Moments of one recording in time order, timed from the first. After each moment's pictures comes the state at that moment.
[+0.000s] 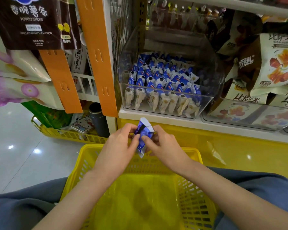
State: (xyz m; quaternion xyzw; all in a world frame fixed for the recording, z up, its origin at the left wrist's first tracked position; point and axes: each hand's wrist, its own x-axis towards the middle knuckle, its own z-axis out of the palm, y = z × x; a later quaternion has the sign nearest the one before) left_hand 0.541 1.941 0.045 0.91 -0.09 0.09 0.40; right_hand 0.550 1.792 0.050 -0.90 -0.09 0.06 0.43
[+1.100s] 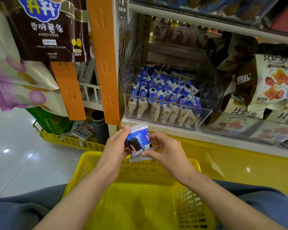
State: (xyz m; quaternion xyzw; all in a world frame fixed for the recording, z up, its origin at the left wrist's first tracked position) left_hand 0.555 1.936 0.065 0.60 0.14 -0.09 0.79; right_hand 0.551 1.790 0.065 -0.86 -0.12 0.02 0.49
